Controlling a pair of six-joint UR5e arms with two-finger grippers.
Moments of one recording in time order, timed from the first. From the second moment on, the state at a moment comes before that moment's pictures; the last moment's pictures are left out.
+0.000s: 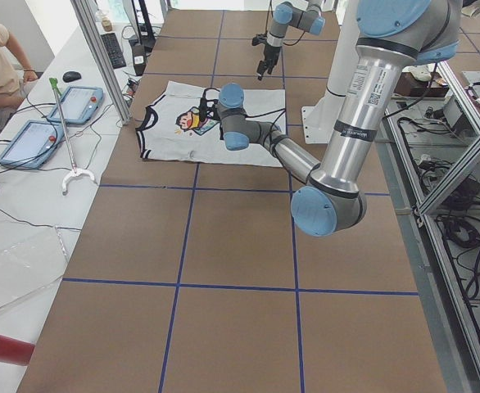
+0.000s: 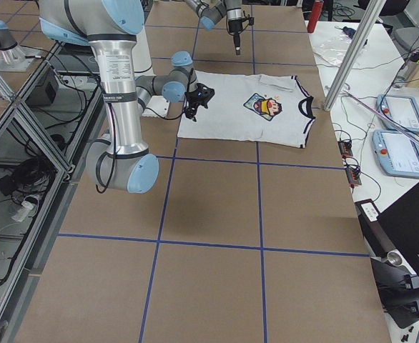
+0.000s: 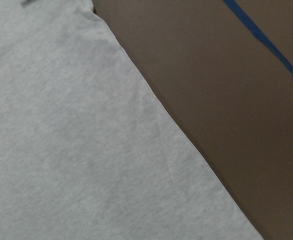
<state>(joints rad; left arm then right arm) -0.75 -1.87 -1.81 -2.36 -2.13 -1.44 0.24 -1.41 2.19 -1.52 1.52 2.03</state>
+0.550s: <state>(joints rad) -0.63 -1.78 -1.88 -2.38 -1.99 -1.60 0.01 -1.48 2.17 -1.52 1.31 2.32</state>
